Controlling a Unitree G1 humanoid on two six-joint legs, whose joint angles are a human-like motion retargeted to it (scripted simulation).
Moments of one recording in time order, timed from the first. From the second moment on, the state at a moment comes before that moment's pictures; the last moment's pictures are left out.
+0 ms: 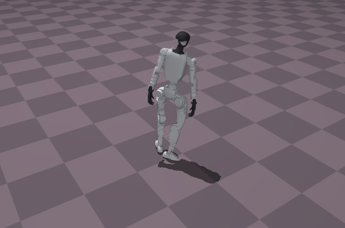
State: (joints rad) left arm 0.26 0.04 0.46 1.46 0.37 -0.03 -0.20; right arm 0.01 -0.27 -0.10 1.51 -0.65 -0.01 0.09; waist 0.11 0.05 0.05; left_leg -0.02 0.10 0.79 0.20 -0.15 0.02; right_leg 0.16 -0.22 -1.21 0.08 -0.02 0.03
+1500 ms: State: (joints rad) left arm 0.13 0.07 0.30 1.48 0.47 -0.01 -0.18; right arm 0.01 -0.19 -0.04 1.60 -0.62 0.04 0.06; waist -0.07 0.05 0.01; left_leg 0.02 -0.04 0.25 0.00 -0.04 0.05; right_leg -0.01 -0.04 -0.25 0.01 -0.05 0.06
